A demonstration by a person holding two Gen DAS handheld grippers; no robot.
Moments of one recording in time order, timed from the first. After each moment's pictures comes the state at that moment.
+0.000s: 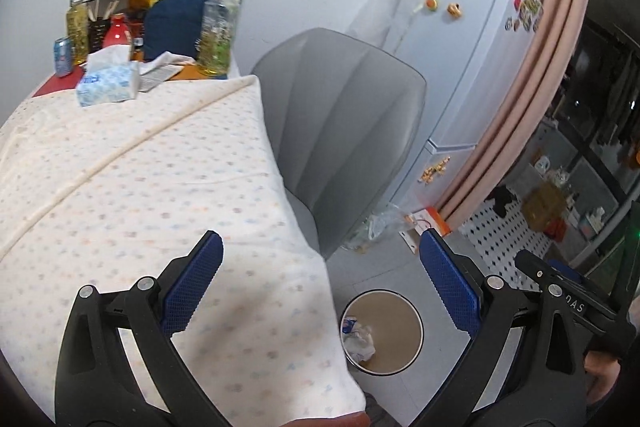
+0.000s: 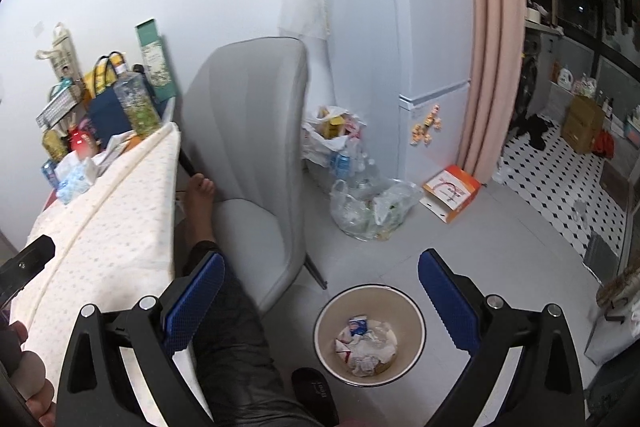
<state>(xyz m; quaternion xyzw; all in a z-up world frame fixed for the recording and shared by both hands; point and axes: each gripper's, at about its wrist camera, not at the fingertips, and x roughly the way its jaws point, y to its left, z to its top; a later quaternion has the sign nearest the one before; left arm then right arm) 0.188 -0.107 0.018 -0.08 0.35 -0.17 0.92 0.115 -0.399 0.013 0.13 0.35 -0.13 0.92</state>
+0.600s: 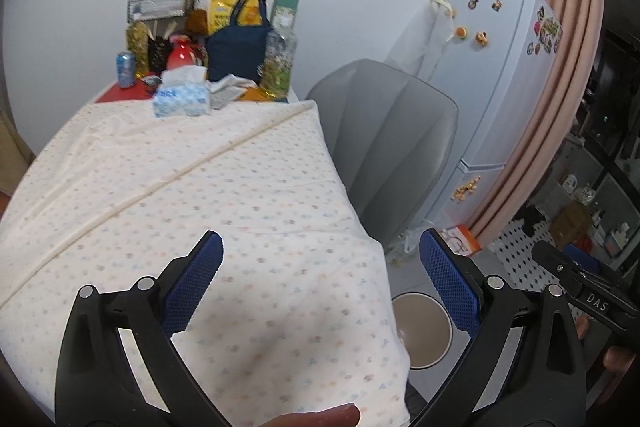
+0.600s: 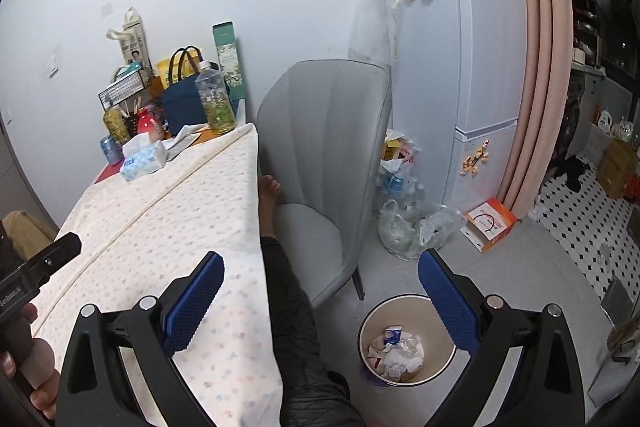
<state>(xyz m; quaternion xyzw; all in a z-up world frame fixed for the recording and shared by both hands) 0.112 -0.038 0.046 -0.08 0.31 -0.10 0.94 0.075 -0.322 0.055 0.09 0.32 -0.05 0.94</state>
